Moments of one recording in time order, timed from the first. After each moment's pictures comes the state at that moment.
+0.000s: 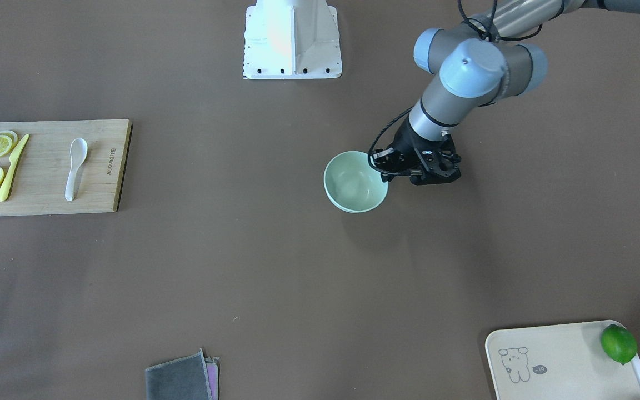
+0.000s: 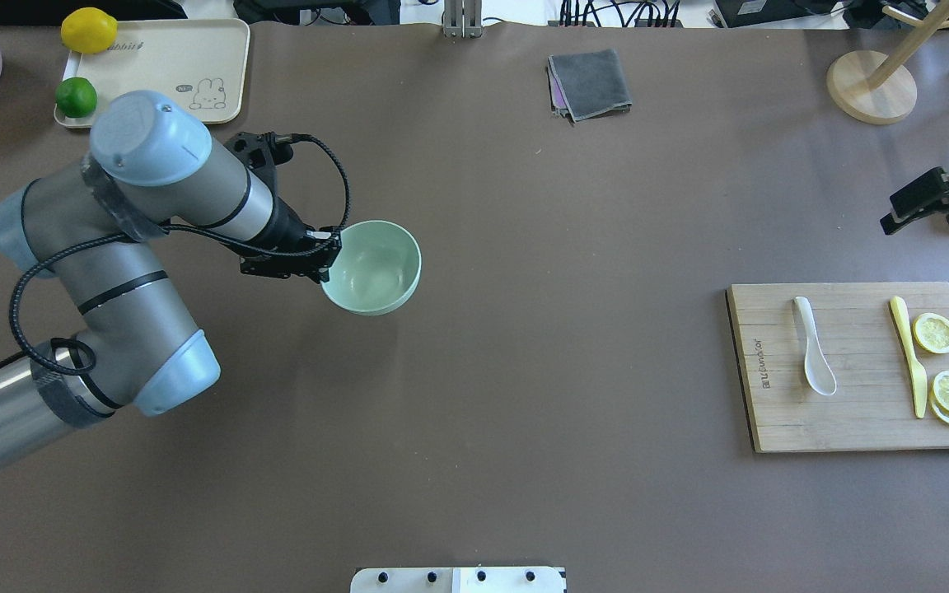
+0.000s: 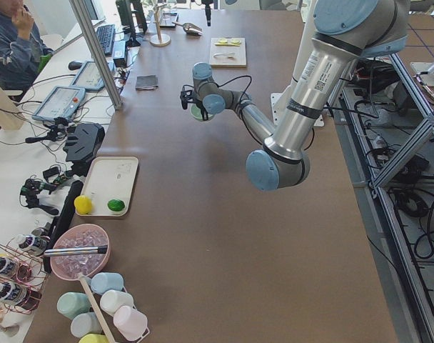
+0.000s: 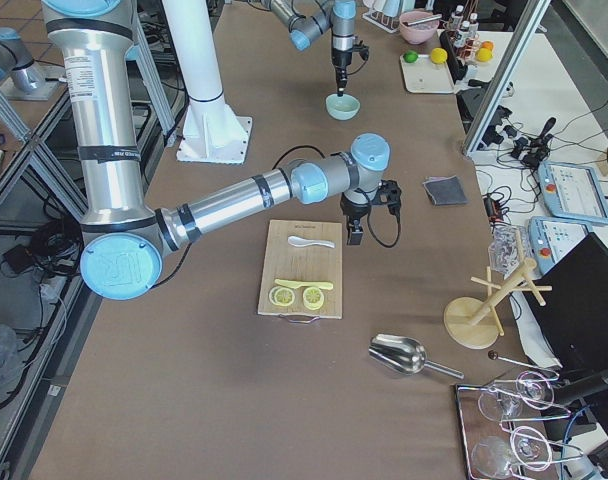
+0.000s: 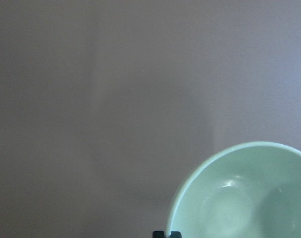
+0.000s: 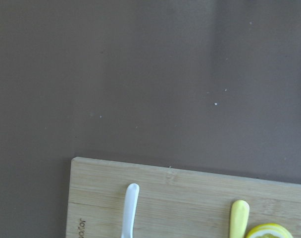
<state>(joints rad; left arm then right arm) -0.67 -2.11 -1.69 -1.83 -2.07 -1.35 1.16 -1.48 1.89 -1.61 2.36 0.43</state>
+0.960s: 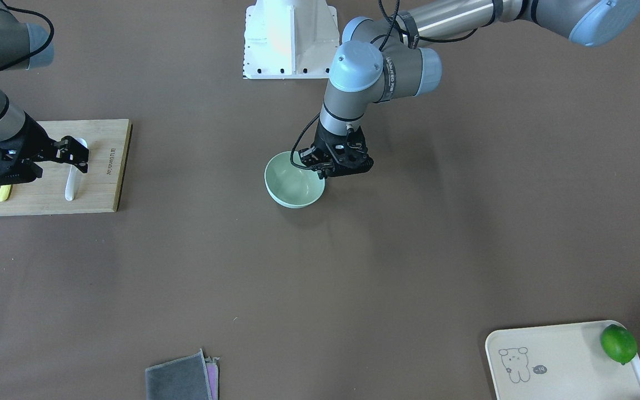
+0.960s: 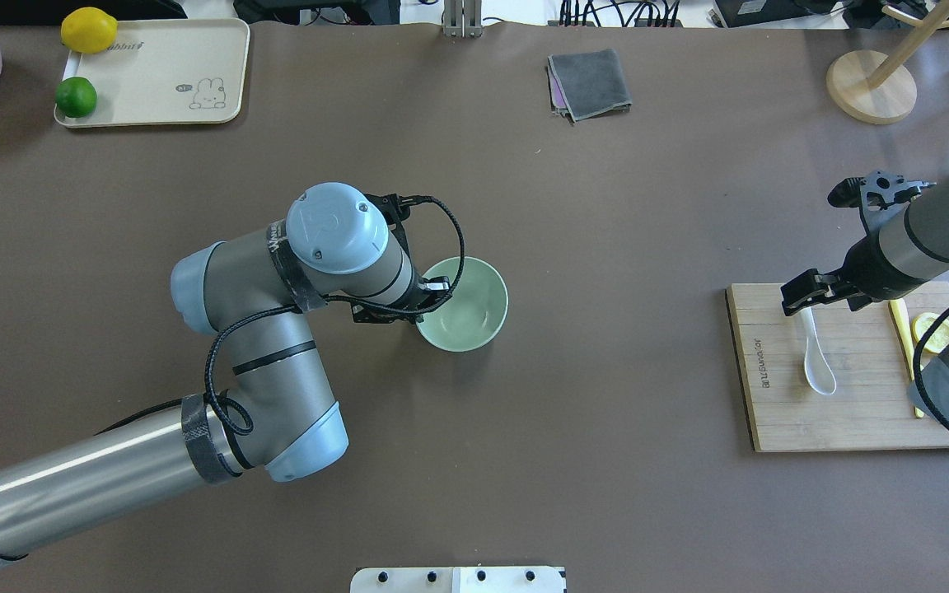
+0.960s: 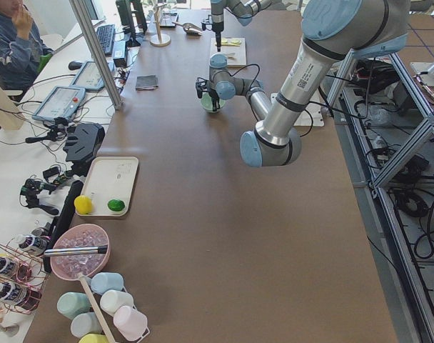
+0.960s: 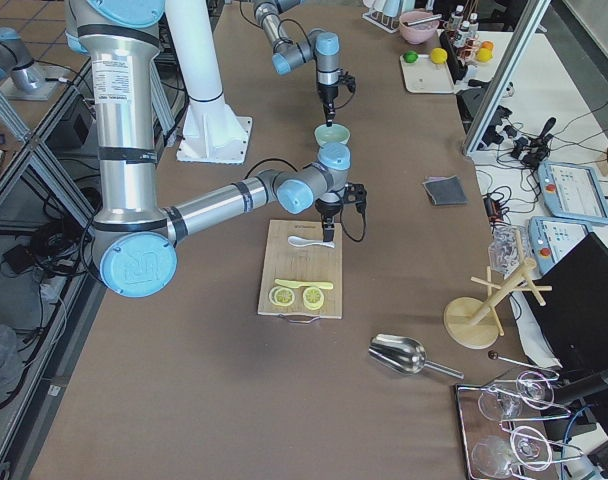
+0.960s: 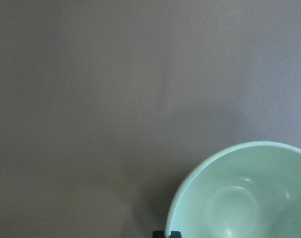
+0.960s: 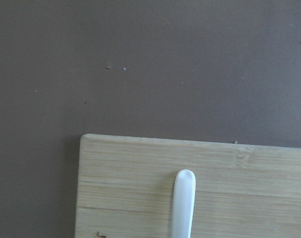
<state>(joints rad) -0.51 -2.28 -1.55 -1.78 -1.88 -1.47 0.88 -1.56 1.84 -1.30 2.17 0.79</state>
